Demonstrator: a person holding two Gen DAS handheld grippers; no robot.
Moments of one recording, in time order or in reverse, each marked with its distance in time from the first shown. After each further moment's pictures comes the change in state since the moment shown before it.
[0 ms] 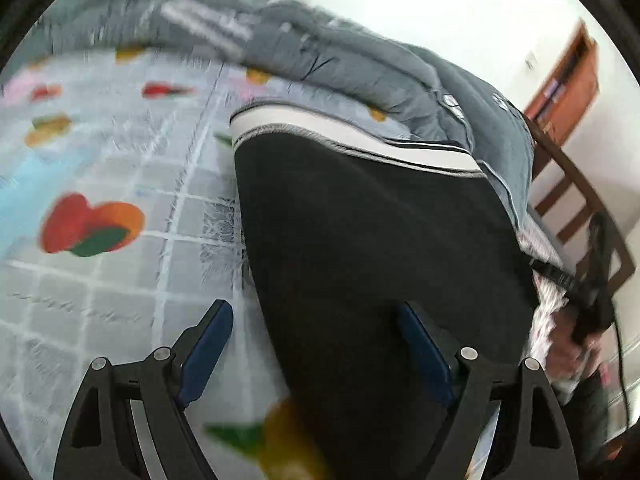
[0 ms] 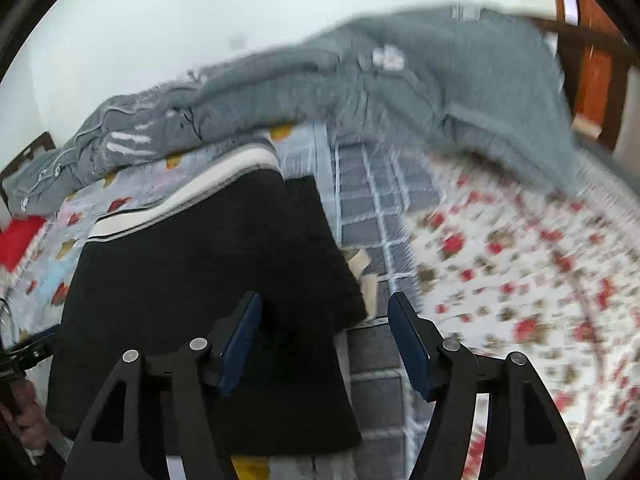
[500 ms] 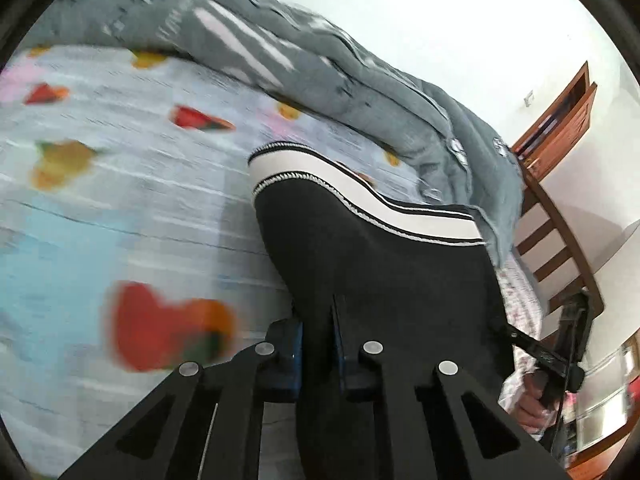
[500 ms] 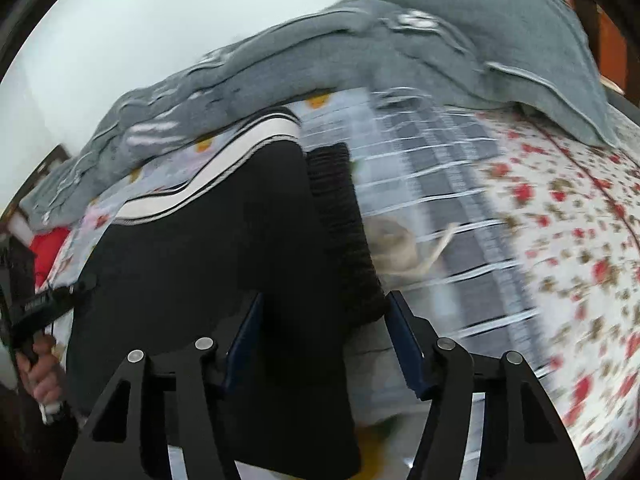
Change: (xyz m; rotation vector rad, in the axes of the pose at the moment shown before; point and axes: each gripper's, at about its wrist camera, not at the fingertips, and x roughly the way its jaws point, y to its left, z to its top) left arm -0.040 0.082 0.058 -0.028 -0.021 -0.066; right arm 0.001 0.066 -0.024 0.051 0.044 0.119
